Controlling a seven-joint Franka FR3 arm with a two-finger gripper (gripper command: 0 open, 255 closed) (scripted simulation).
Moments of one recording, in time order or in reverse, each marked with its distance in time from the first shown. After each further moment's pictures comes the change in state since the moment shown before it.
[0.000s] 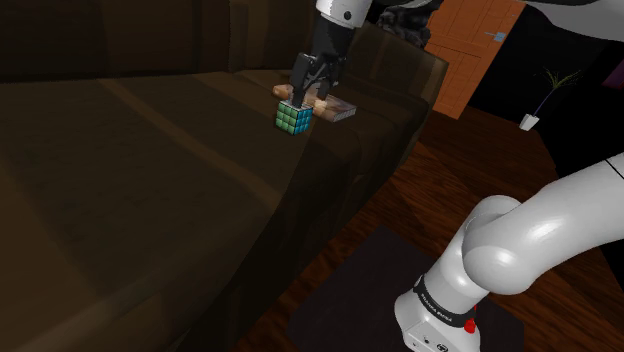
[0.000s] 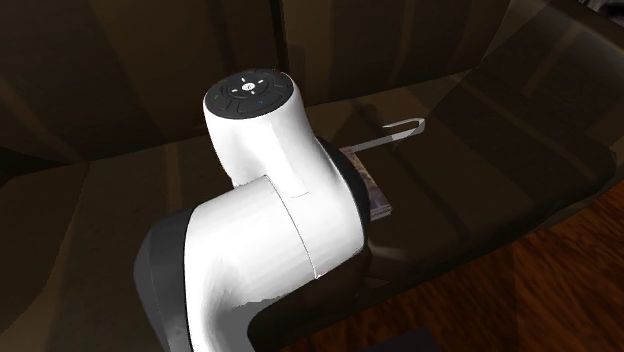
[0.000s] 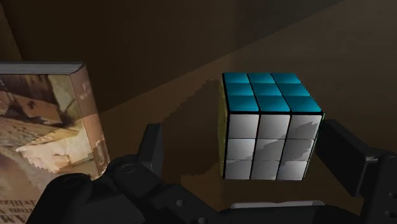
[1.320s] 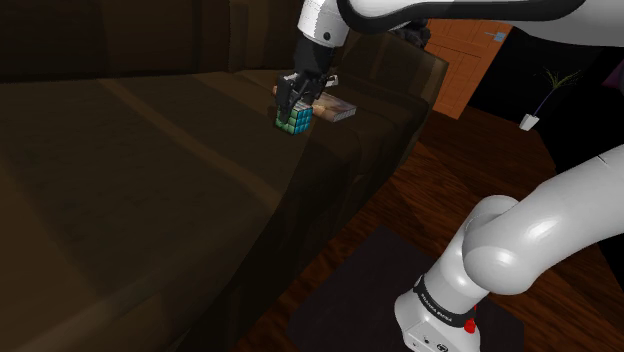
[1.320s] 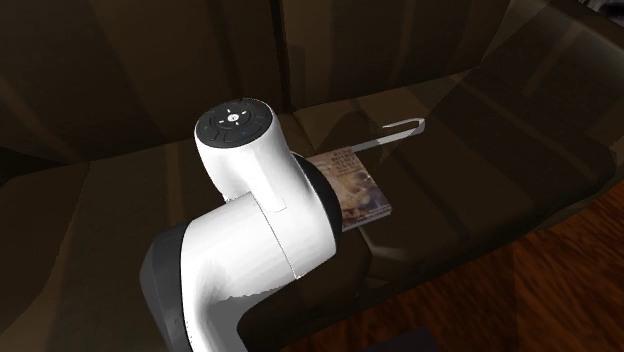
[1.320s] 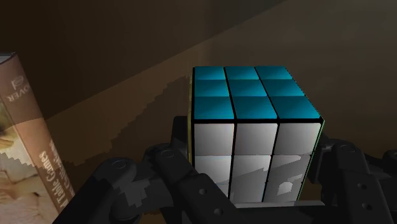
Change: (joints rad) arm 0.007 0.052 0.031 -0.046 0.002 0.111 0.042
